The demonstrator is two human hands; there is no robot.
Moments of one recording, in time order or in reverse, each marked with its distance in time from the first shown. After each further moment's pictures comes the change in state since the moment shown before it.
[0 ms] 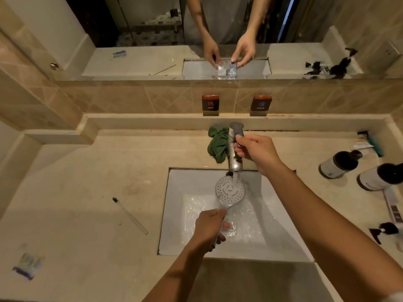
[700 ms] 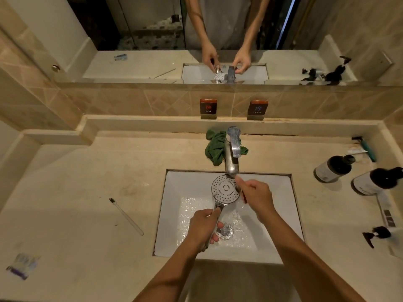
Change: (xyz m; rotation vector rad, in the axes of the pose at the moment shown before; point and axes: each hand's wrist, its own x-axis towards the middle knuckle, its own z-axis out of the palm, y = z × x) left_hand 0.003 0.001 -0.004 0.005 0.022 0.071; right_hand -0.053 0.104 -0.021 -0.216 0.114 0.057
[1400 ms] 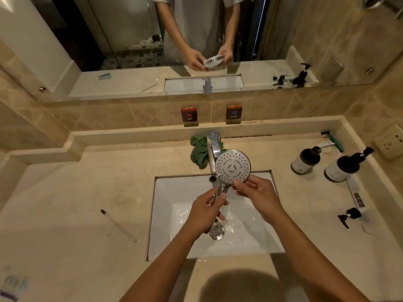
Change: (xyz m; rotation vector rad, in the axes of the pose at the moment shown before) left_hand -0.035 0.052 0.013 0.067 -0.141 0.465; right_hand -0.050 -0.022 -0.059 0.264 -0.162 -0.203
